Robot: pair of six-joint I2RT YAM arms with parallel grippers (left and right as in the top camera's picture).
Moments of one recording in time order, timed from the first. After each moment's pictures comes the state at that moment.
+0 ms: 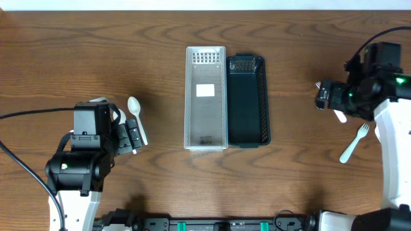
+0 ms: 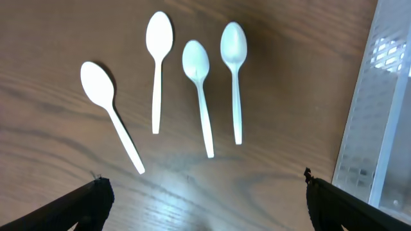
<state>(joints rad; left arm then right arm) -0.04 0.95 1.00 -1.10 -0.14 -0.29 -0.16 1.47 1.39 -1.18 -0.07 0.06</state>
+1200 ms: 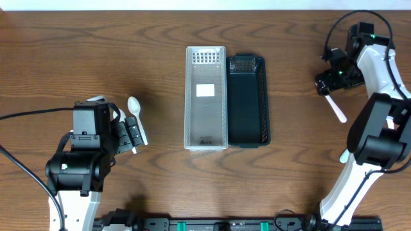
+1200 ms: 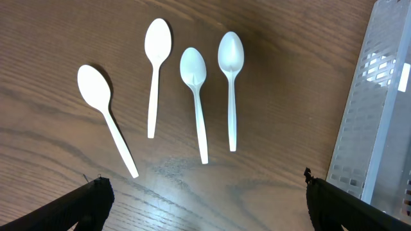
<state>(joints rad) -0.04 0.95 1.00 -1.07 -0.14 -0.33 -0.22 2.19 1.77 -1.09 0.03 -0.47</state>
